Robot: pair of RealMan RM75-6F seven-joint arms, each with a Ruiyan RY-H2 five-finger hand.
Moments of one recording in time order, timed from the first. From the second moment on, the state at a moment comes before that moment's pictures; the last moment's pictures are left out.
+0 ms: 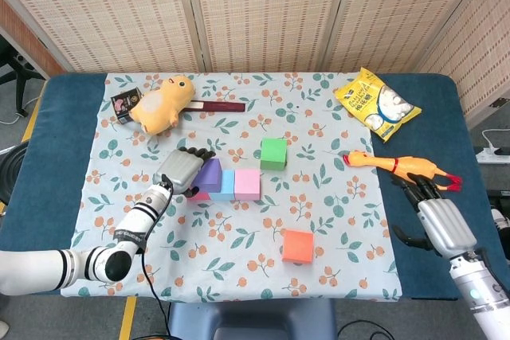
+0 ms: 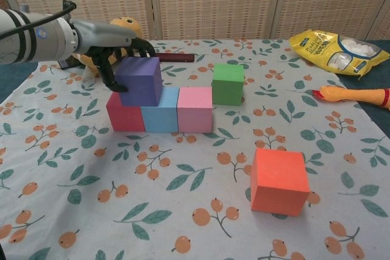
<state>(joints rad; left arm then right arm) -1.13 -1.33 -0.09 -1.67 0.59 0.88 0.63 0.24 -0.86 0.04 -1.96 -1.48 1.25 0.09</state>
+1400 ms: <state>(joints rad) -0.60 -1.05 0.00 -1.77 1.14 1.24 0.16 0.70 -1.10 0.21 -1.70 -1.12 0.76 -0.03</state>
